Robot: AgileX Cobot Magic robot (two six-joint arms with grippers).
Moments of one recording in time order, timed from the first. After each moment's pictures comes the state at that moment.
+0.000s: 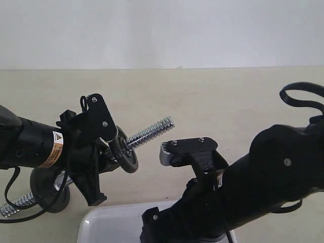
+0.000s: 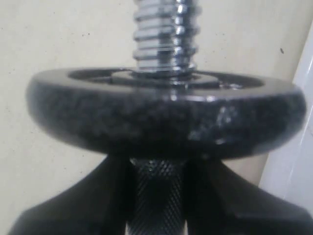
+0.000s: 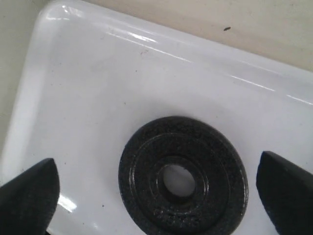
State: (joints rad) left arm -0.53 1.60 -0.66 1.77 -0.10 -1.19; right arm 0.87 1.53 -0.67 0.58 0.38 -0.09
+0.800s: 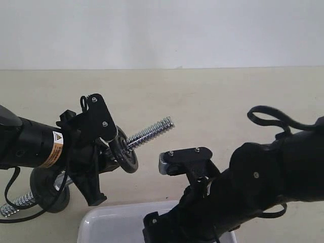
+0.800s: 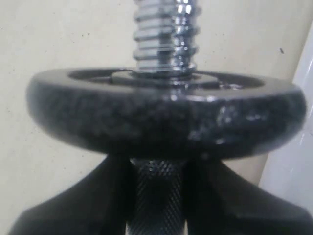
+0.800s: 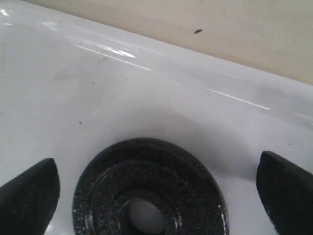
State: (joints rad) left arm -0.53 1.60 -0.66 1.77 -0.10 -1.19; right arm 0.87 1.67 -0.67 0.58 0.27 -0.08
